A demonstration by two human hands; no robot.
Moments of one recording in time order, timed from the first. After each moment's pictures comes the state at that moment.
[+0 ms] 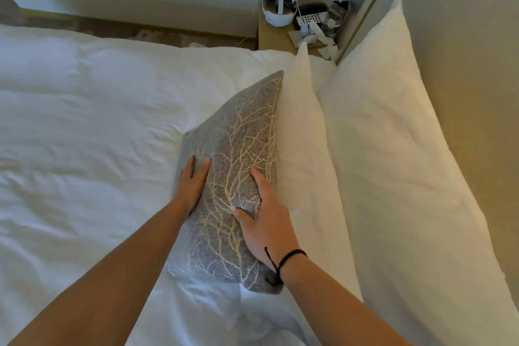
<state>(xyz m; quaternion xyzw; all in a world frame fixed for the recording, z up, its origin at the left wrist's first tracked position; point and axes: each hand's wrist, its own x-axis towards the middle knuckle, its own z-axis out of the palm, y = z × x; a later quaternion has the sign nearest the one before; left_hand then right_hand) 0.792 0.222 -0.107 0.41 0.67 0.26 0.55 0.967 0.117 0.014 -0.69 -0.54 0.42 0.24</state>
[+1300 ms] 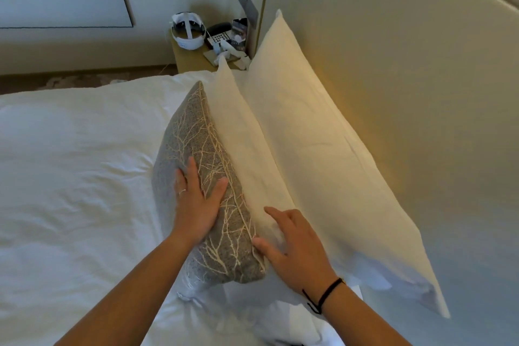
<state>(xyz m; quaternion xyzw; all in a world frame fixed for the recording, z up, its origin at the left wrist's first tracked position) 0.923 0.136 -0.002 0.63 0.57 0.25 0.46 1.086 -0.021 0.057 -0.77 -0.57 0.22 0.19</state>
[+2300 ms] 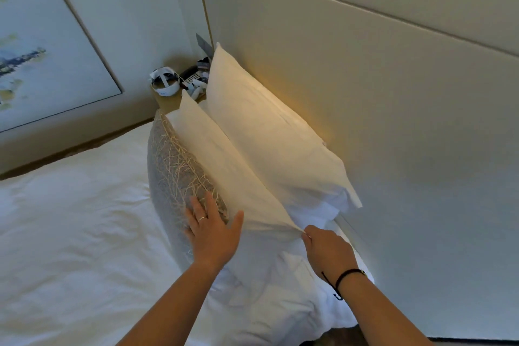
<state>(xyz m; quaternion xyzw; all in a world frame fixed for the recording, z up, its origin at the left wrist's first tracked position) 0.946 -0.034 0.027 0.77 0.59 0.10 0.24 1.128 -0.202 0.036 -0.87 -0.45 0.18 0.10</state>
